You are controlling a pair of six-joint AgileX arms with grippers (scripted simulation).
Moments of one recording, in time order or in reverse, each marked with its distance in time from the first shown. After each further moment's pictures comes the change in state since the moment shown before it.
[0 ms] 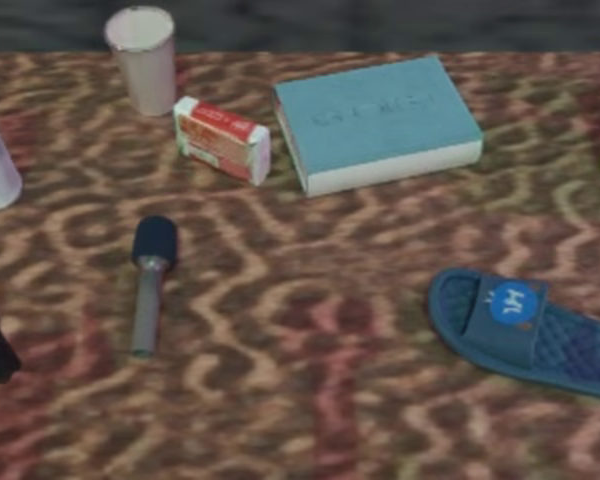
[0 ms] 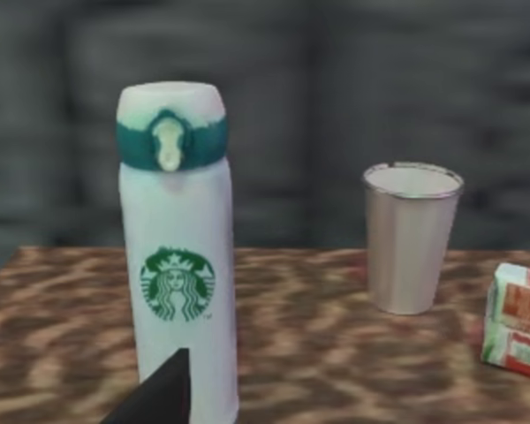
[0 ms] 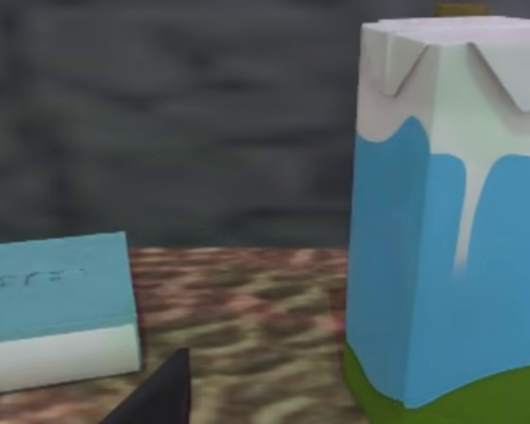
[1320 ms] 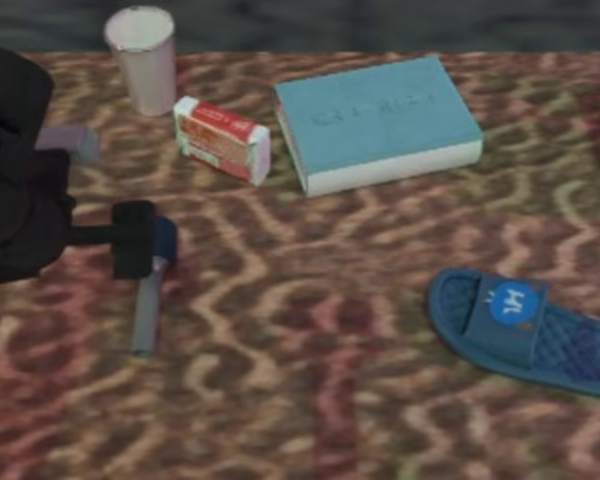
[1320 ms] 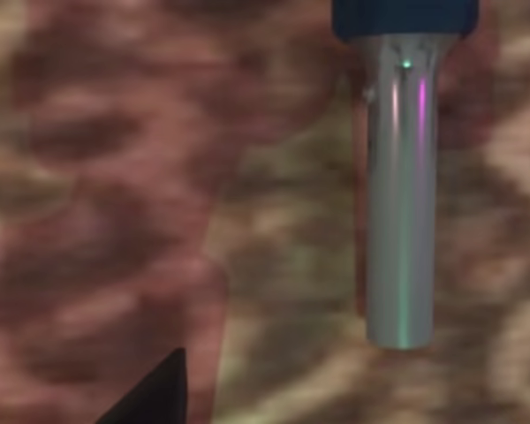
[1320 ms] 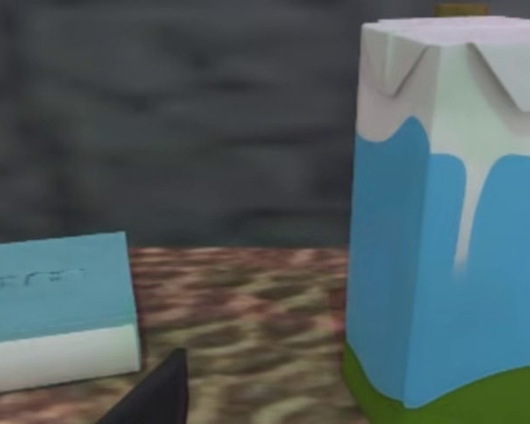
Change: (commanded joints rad) left arm -0.248 1.472 0.958 -0.695 0.064 -0.225; right arm 0.000 0.000 0.000 0.000 0.000 0.000
